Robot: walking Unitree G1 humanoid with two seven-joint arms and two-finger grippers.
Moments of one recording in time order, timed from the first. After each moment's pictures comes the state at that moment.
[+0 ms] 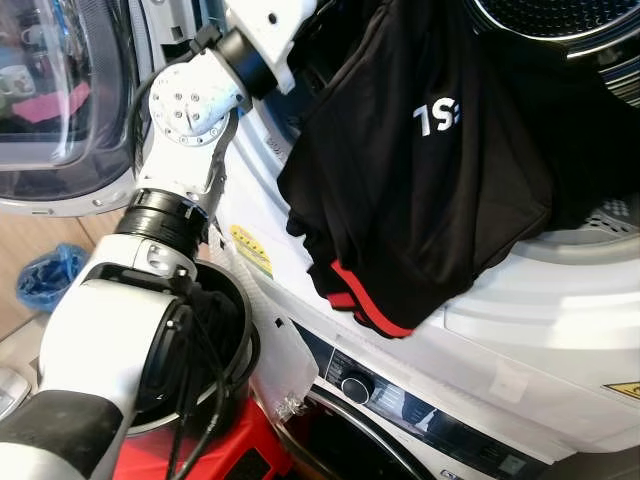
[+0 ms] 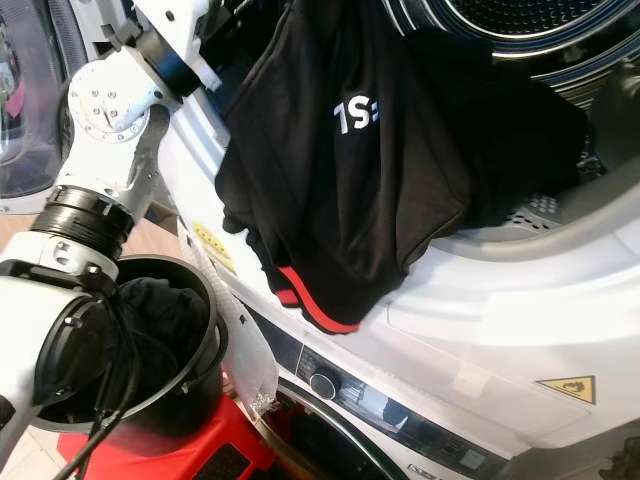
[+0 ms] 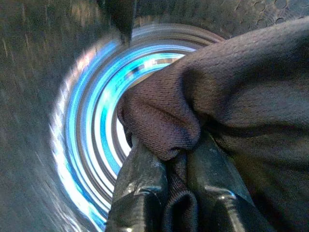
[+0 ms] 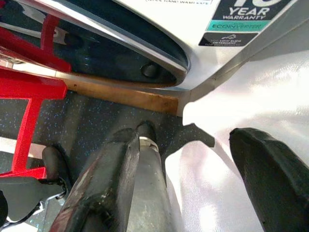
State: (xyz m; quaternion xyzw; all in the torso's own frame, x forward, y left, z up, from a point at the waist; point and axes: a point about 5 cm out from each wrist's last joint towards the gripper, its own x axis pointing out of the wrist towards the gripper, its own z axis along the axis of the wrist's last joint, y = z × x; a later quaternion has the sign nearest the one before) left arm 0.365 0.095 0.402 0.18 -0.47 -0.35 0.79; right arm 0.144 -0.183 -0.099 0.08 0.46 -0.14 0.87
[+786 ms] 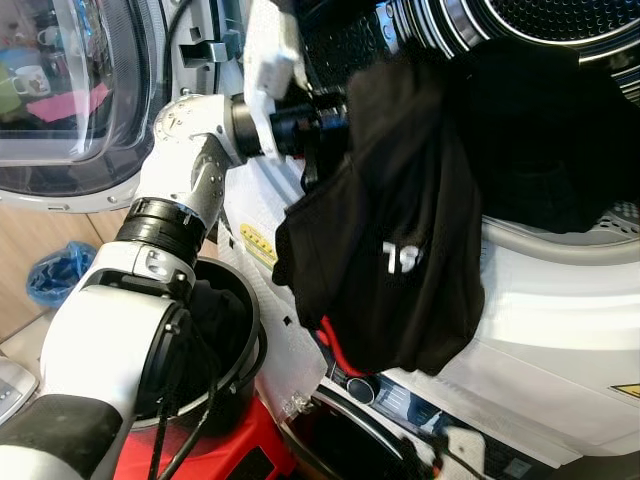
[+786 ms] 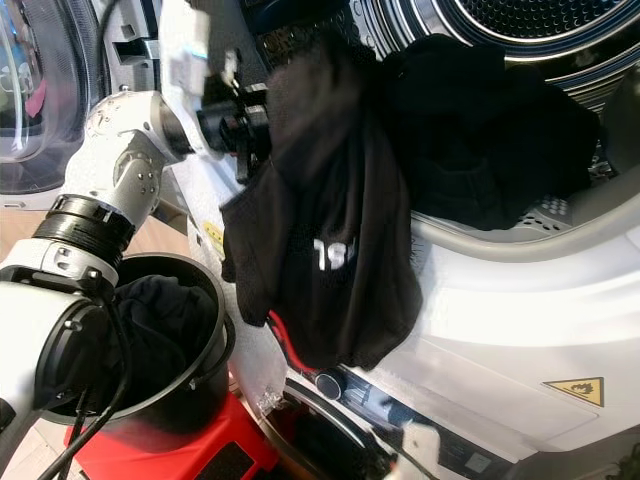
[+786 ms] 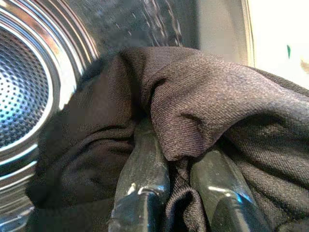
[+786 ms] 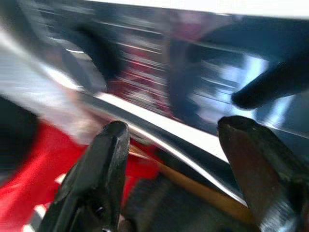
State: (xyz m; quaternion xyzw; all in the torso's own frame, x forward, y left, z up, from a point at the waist) left arm 0.360 0.084 0.364 0.17 -0.27 -0.67 0.67; right arm 0.227 -0.151 -0.046 0.14 0.25 0.08 0.96
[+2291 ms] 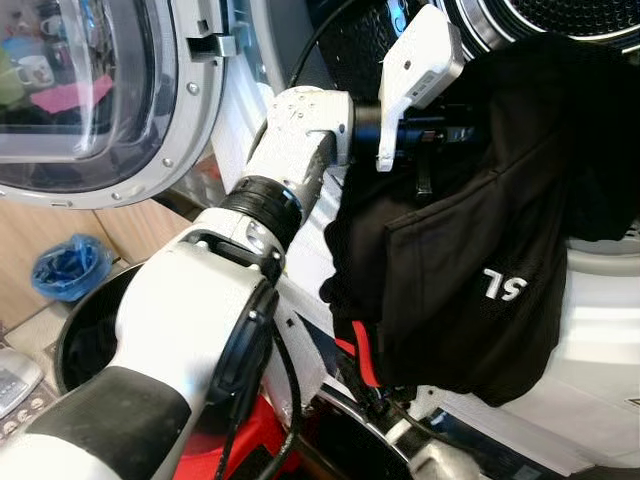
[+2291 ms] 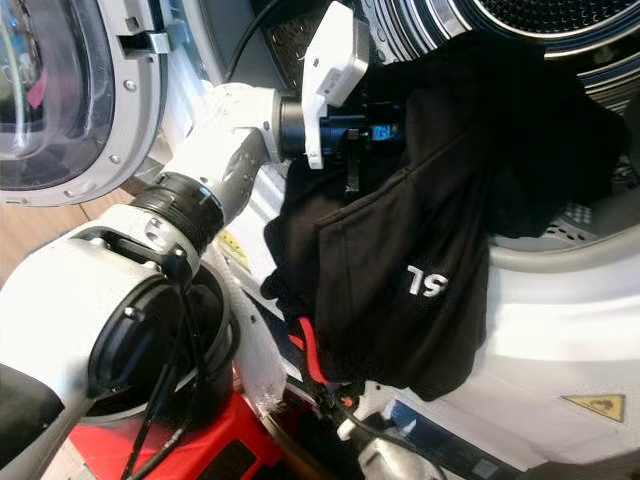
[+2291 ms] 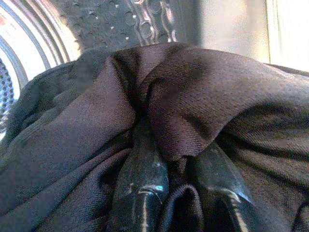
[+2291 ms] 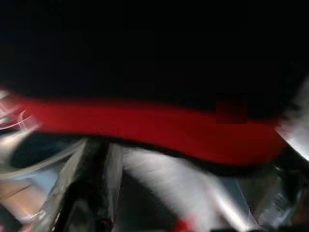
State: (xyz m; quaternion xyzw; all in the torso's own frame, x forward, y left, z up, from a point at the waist) left arm 0.354 -0.006 0.377 0.16 -0.26 -0.69 0.66; right arm 0.235 -0.110 0.047 0.18 -0.03 0.36 0.92
